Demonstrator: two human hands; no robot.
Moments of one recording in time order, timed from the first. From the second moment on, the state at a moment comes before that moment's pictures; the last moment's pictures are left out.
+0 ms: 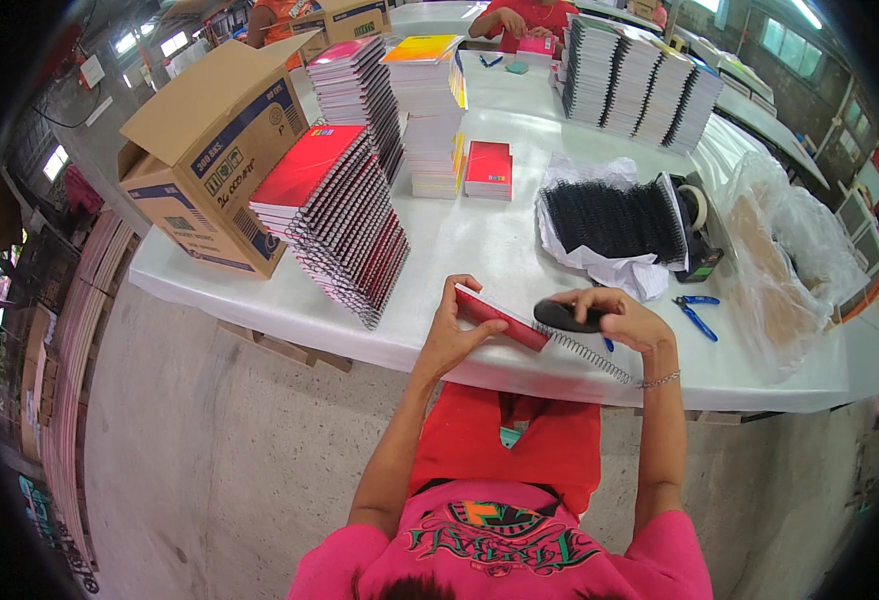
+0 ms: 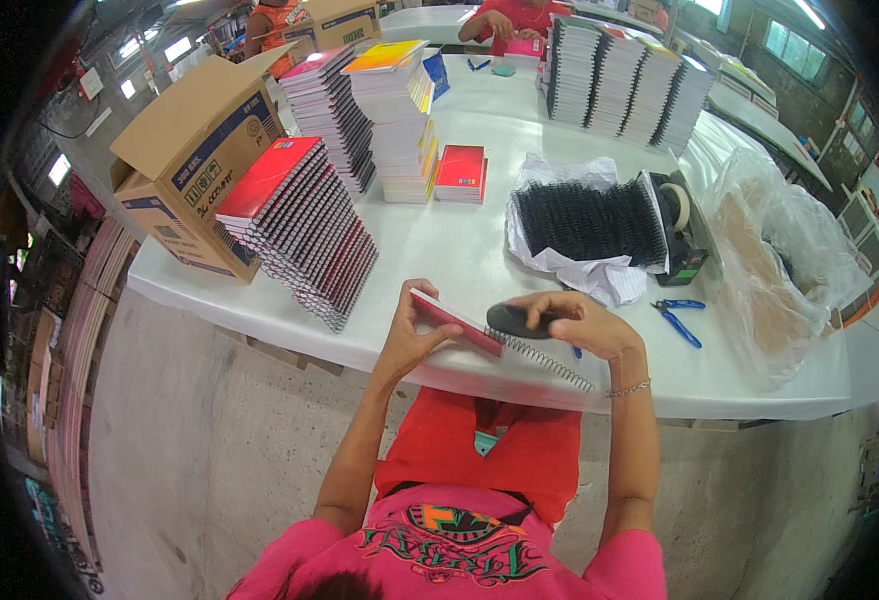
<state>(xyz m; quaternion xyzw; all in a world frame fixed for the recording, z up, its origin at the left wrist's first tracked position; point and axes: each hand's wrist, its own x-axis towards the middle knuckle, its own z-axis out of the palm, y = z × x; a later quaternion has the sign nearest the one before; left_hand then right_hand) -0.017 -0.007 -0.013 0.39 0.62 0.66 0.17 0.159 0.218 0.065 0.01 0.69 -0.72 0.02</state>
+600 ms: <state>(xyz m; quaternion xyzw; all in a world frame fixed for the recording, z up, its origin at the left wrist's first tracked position) -0.024 -0.011 -0.011 0.40 0.60 0.66 0.20 0.167 0.201 0.074 0.02 0.72 -0.69 -0.02</state>
